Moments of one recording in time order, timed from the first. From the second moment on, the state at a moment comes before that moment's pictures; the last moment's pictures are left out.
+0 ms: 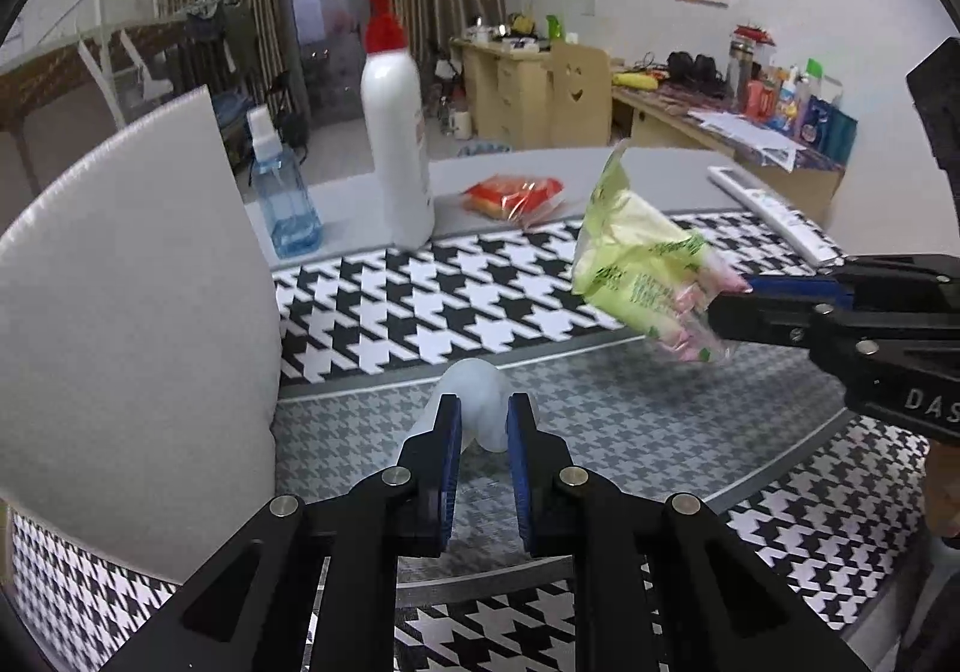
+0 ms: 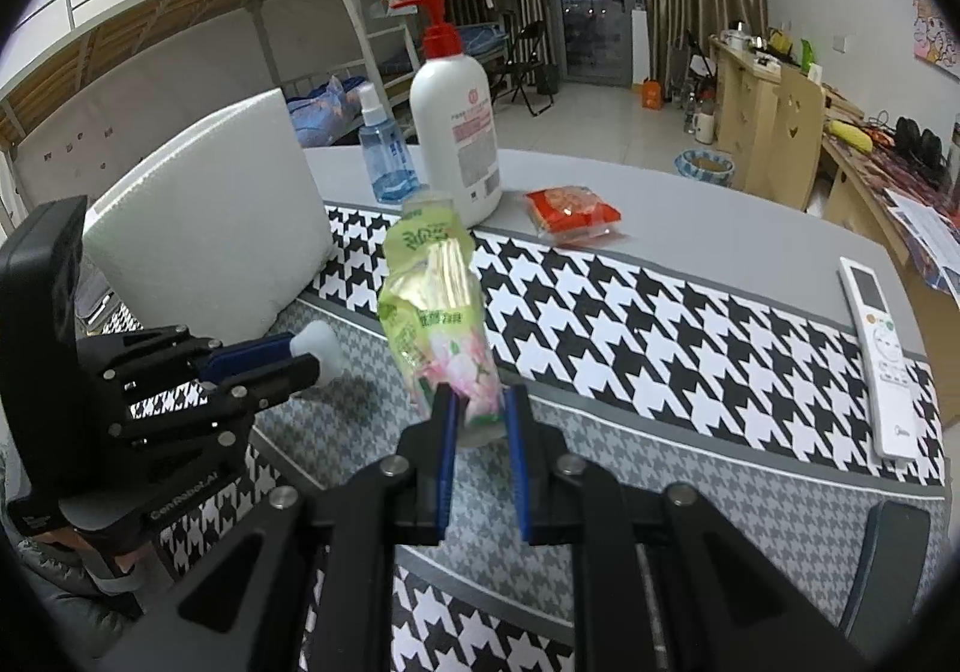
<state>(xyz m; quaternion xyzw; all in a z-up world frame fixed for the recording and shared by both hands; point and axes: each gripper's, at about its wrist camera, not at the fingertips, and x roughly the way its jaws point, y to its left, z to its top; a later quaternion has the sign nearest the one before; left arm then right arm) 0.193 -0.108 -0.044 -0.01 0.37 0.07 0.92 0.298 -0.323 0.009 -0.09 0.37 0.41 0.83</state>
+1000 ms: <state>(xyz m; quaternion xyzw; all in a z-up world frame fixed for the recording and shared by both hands) 0.161 -0.112 0.004 0.02 0.30 0.06 0.95 0.267 -0.341 0.038 -0.07 0.32 0.39 0.86</state>
